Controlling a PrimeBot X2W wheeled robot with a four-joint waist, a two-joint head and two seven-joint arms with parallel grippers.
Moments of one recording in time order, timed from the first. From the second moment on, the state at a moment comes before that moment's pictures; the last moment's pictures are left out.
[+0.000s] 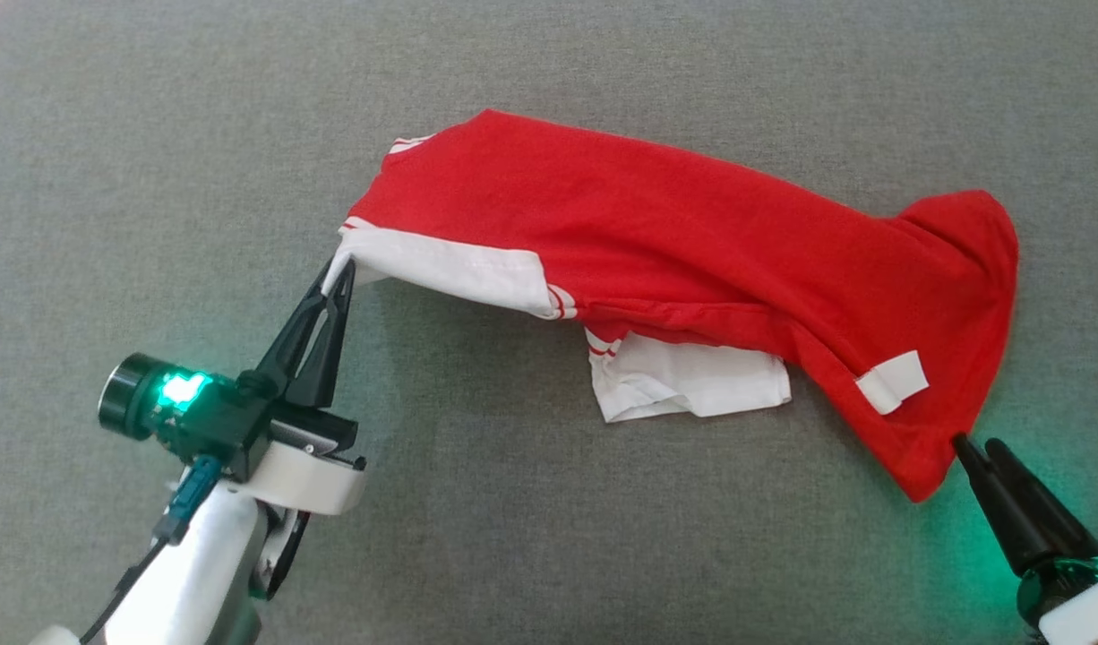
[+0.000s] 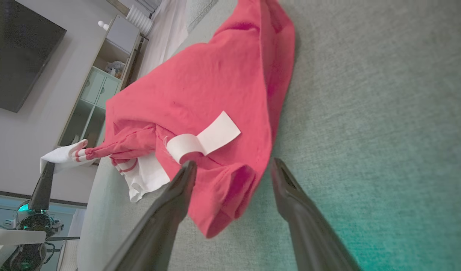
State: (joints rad) left arm -0.32 0.34 -0.46 0.19 -0.25 0.03 -0.26; right arm 0.23 -0.69 0.32 -0.10 1.28 0.13 -0.08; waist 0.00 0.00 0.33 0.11
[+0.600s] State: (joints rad) left arm -0.32 0.32 -0.45 0.21 -0.23 0.00 -0.26; right arm 0.13 -0.69 0.39 -0.04 1.27 0.13 -0.06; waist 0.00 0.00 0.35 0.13
